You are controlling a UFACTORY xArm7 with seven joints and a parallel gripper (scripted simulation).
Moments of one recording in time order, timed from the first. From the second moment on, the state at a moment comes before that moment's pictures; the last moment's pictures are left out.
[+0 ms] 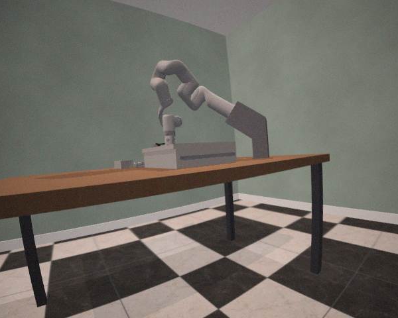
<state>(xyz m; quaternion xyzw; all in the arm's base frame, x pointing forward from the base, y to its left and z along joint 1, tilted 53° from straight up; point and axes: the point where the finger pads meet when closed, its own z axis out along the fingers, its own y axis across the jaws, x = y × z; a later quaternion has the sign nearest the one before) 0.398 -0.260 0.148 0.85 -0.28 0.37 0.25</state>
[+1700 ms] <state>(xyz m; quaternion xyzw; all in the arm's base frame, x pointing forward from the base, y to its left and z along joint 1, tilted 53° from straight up) 0.328 -0.169 0.234 0.84 -0.26 0.41 0.24</state>
